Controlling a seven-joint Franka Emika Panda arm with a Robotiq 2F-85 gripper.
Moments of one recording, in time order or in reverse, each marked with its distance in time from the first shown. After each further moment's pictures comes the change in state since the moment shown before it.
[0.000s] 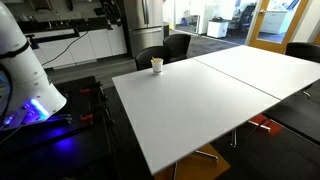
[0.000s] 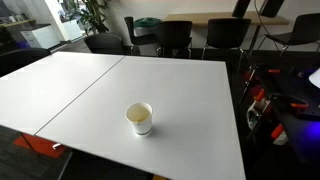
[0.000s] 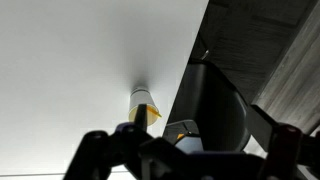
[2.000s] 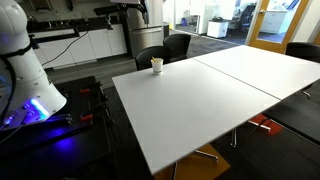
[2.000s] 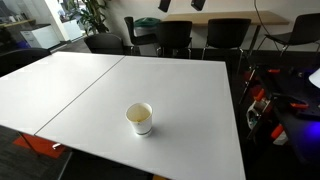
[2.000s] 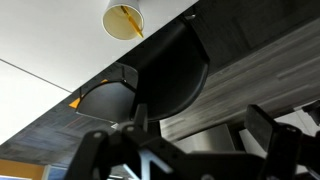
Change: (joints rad) arm 0.357 0.304 -0.492 0.269 0.304 0.115 -1.074
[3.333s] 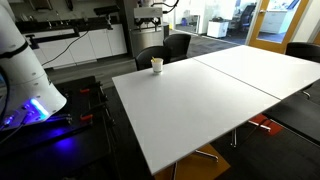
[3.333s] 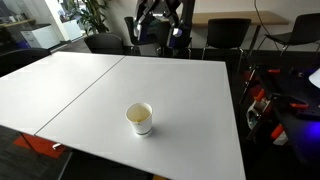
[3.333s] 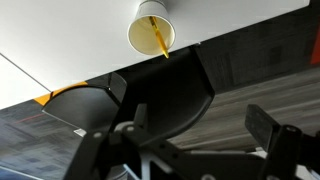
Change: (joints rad) arm -0.466 0.304 0.374 0.209 0.096 -0.092 -0.444
